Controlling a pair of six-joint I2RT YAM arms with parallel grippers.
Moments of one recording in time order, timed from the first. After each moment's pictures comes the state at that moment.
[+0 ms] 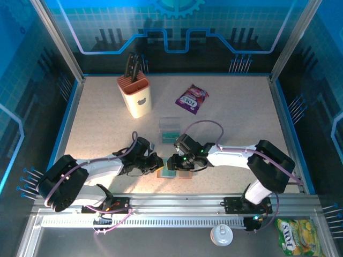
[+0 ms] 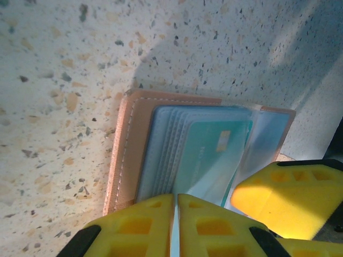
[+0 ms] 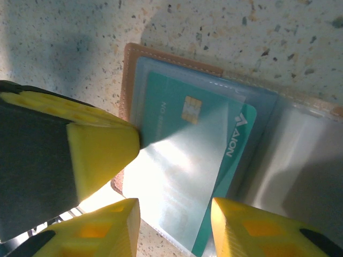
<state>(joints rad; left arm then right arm) -0.62 1.34 0.40 0.03 0.43 -1.11 0.92 1.59 0.78 -0.20 -0.32 0.89</state>
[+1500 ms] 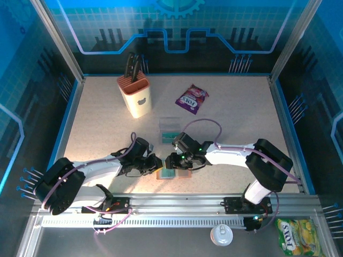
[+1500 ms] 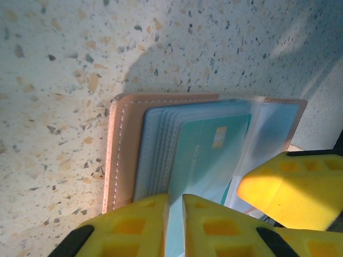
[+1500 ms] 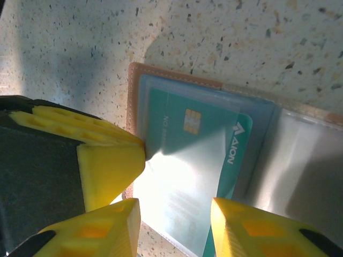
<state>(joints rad) -0.62 1.29 0.39 -0.04 0.43 -1.11 0.92 1.61 0.80 -0.18 -0.34 0.89</state>
